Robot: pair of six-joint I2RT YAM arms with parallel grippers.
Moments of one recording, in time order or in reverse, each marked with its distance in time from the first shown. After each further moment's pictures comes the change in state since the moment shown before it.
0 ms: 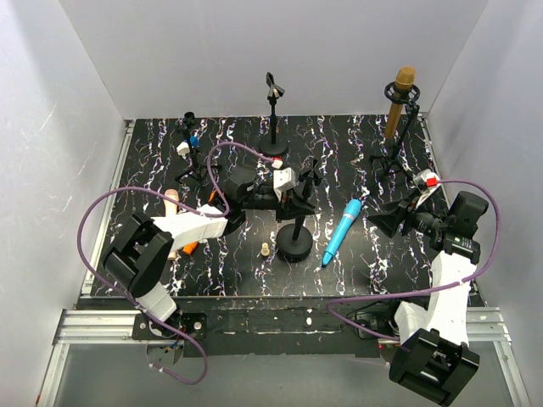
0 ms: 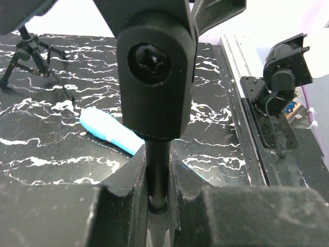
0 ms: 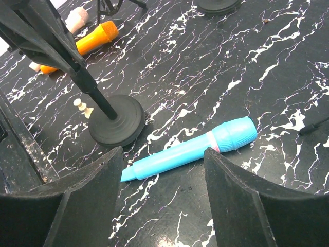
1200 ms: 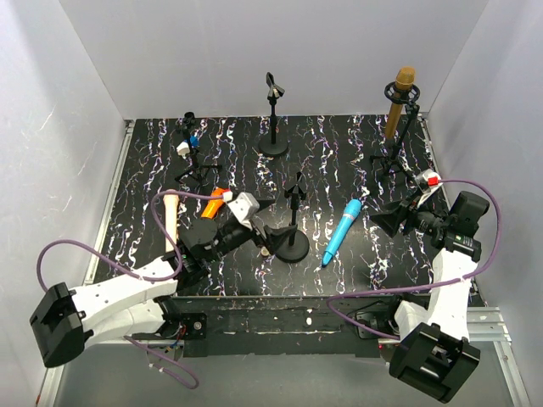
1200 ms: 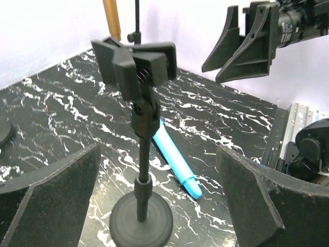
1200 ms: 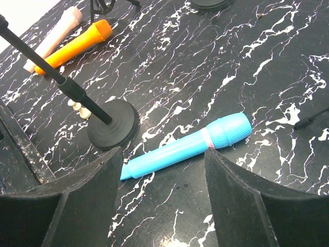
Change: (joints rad) left arm -0.211 -0.679 -0.392 -0.102 -0.786 -0.077; right arm -0.018 0.024 0.000 -0.001 0.006 -0.014
